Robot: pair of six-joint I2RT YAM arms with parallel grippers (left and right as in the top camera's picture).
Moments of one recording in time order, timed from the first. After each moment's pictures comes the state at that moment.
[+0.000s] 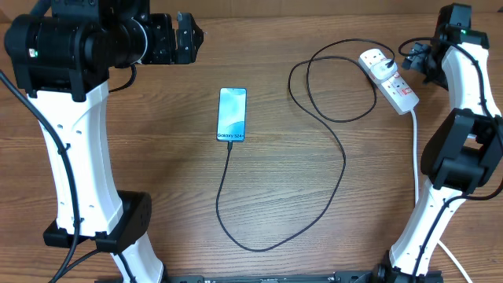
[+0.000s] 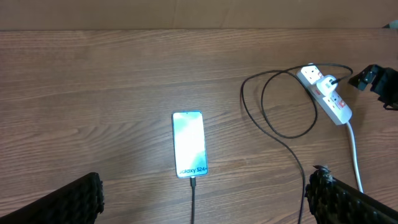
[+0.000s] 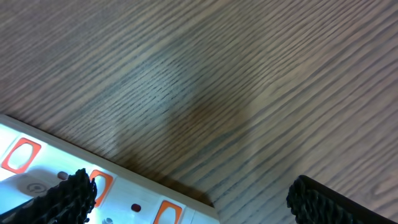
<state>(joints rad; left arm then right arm) -0.14 1.96 2.80 -1.69 0.21 -0.15 -0.27 2.35 2.09 -0.94 0.21 0.32</state>
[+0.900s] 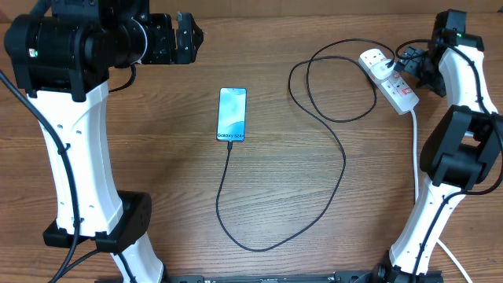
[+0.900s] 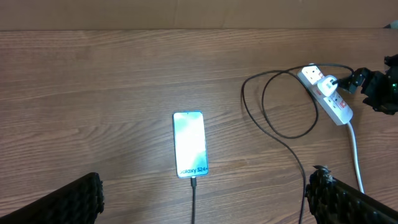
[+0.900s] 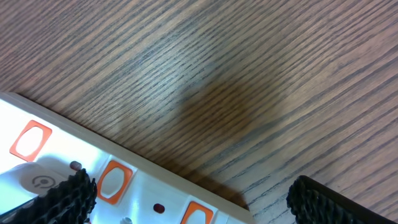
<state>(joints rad) -0.14 1.96 2.80 -1.69 0.20 -0.15 -0.27 2.39 2.09 -0.94 0.09 0.33</state>
